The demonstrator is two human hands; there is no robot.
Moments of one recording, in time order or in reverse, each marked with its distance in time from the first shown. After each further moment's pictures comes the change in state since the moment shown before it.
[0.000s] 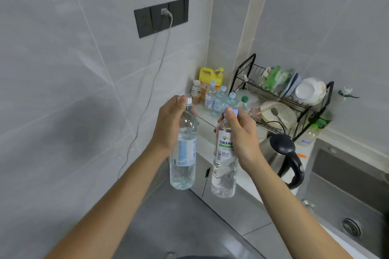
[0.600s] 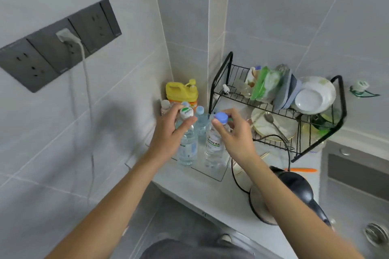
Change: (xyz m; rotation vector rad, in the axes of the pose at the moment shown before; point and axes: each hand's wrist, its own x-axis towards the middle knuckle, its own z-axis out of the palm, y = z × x) left_hand 0.263 -0.120 0.071 0.501 -0.298 0.189; right_hand 0.249 0.108 -0.057 -0.352 0.122 -0.047
